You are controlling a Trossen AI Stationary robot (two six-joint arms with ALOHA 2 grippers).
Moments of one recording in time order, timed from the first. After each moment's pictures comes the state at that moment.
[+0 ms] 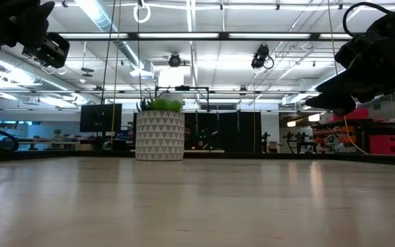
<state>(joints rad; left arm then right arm) -0.25 0.15 0.06 0.23 0.11 -0.28 -0.25 0.42 0.03 0.15 -0.19 0.19</state>
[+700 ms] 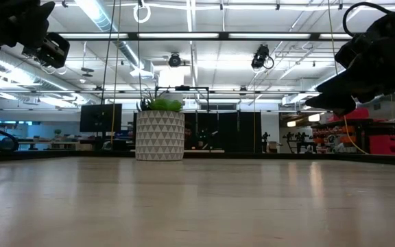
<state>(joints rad) -0.25 0.15 0.06 0.23 0.11 -0.28 -0.25 0.42 0.03 0.15 -0.19 0.19</state>
